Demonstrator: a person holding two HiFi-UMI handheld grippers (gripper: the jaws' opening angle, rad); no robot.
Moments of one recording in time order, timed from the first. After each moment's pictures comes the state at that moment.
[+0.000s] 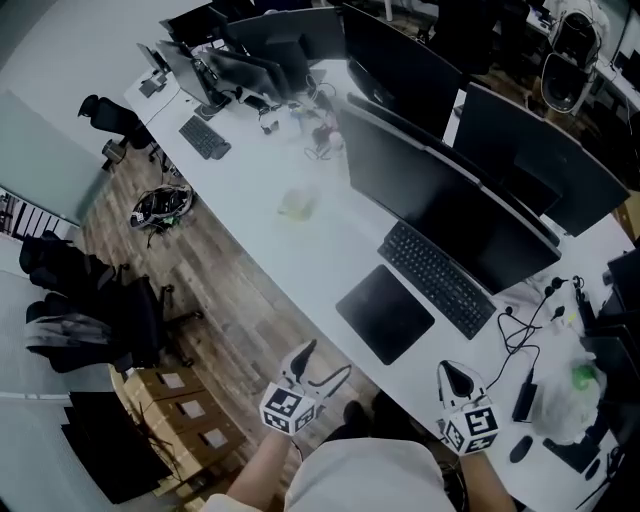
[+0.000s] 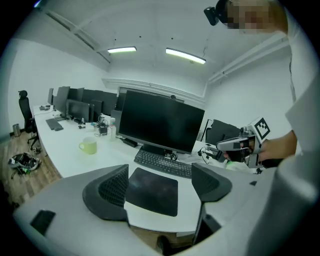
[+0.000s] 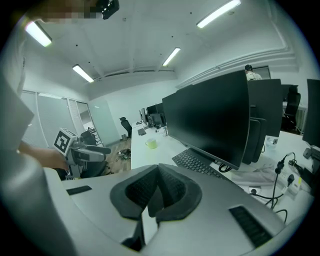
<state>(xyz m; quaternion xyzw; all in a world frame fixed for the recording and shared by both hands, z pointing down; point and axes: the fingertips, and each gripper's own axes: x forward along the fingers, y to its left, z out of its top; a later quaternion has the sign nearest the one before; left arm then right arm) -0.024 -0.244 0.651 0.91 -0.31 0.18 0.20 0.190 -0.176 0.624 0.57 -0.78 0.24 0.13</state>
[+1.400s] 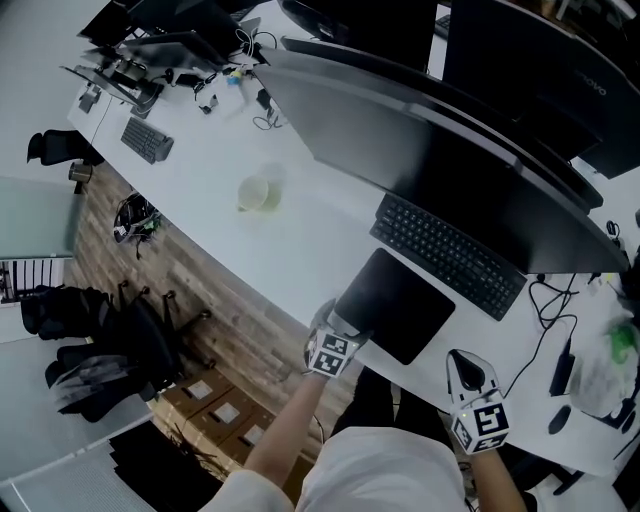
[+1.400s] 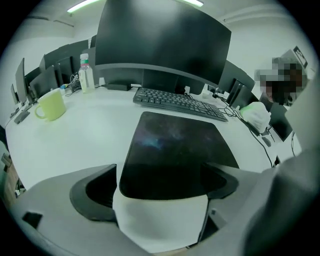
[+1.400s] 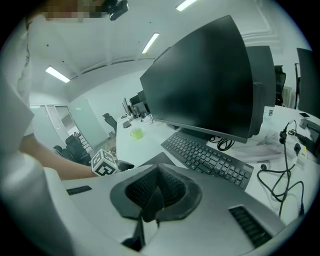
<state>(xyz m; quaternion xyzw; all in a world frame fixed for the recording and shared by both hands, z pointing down) 0.014 -0.339 0.931 0.85 -0.19 0.44 0.20 0.190 -0.232 0.724 0.61 -0.71 0.34 0.13</state>
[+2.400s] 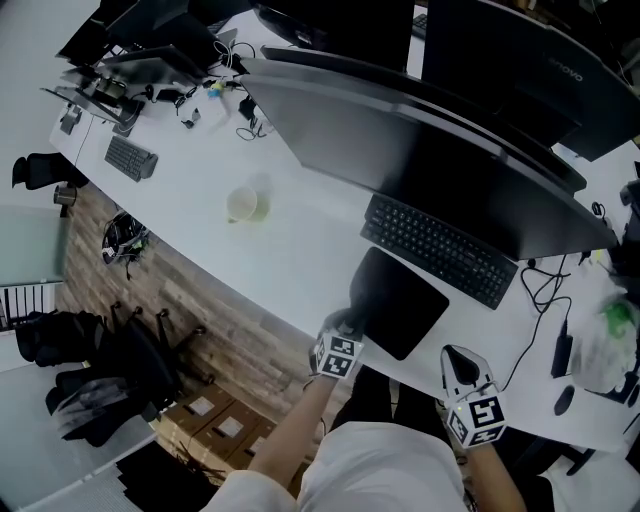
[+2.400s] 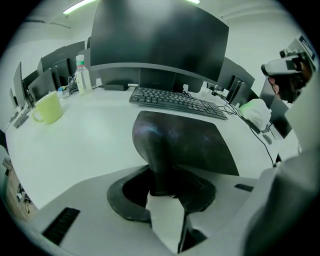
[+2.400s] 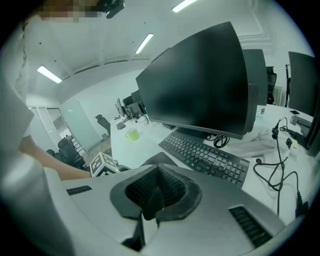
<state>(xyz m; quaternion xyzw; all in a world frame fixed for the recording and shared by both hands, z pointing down) 0.021 -0.333 0.938 0.85 -0.19 0.45 0.18 0.176 -0.228 0.723 0.64 -0.68 0.34 0.13</state>
